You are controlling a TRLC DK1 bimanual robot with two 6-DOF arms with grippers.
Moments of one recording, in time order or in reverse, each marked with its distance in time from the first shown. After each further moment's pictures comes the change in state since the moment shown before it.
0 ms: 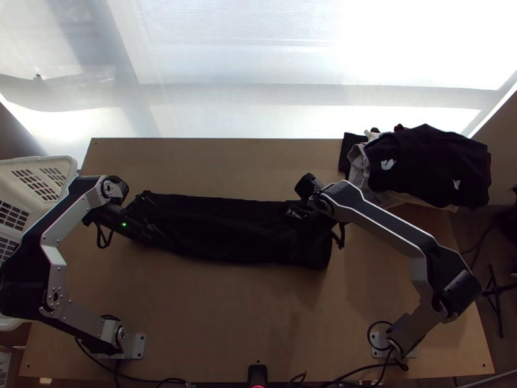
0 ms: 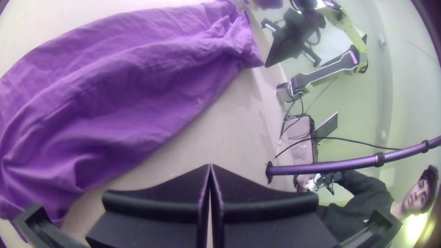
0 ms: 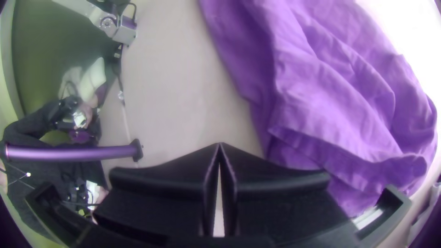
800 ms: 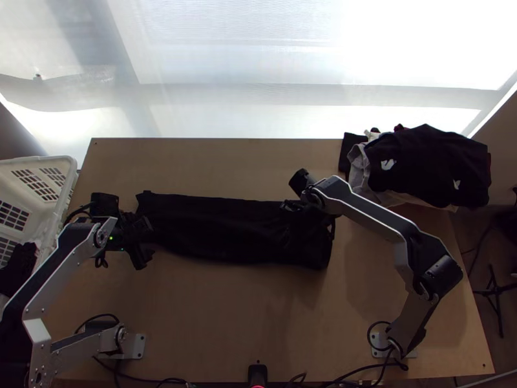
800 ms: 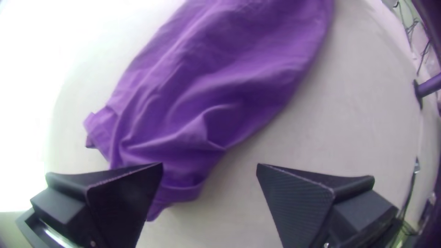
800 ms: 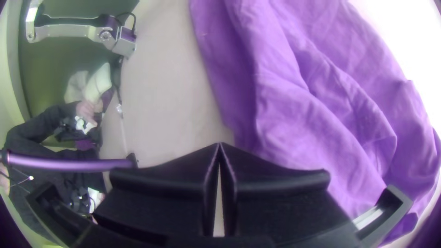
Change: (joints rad) left arm -0.038 -0.405 -0.406 0.748 -0.624 0.139; right arm -0.021 0.126 0.069 0.071 -0.060 -0.022
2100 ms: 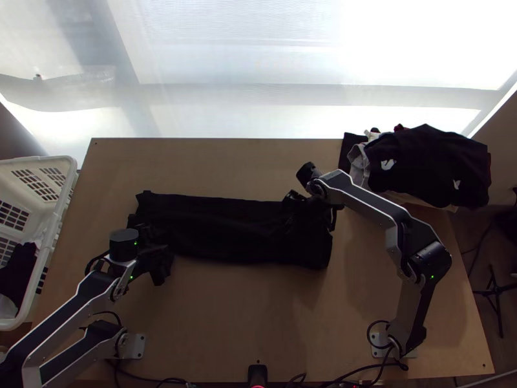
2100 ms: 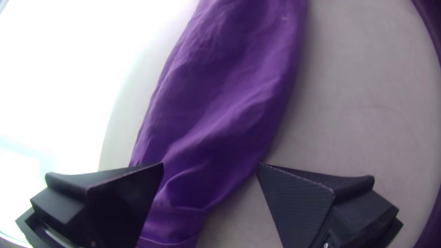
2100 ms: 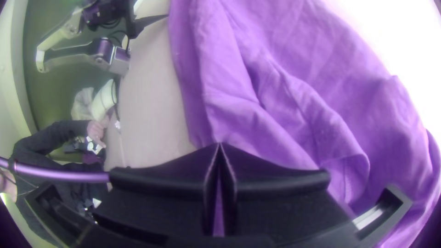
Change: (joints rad) left arm -0.262 -0.265 -0.428 0.605 -0.093 0.030; right arm -0.092 0.107 0.049 0.045 -0.072 -0.016
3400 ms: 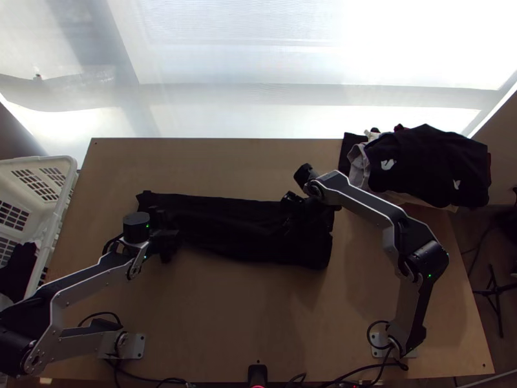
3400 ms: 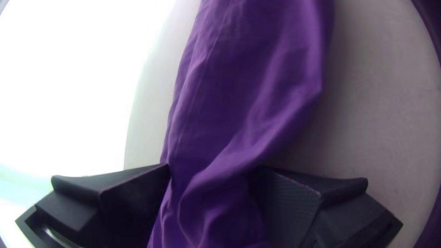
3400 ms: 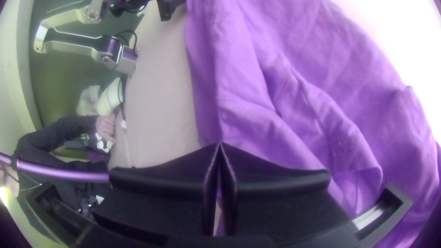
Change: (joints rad) left arm 0.012 0.424 0.057 0.374 -0.006 0.179; right arm 0.017 0.014 0.006 0.000 -0.040 -0.011
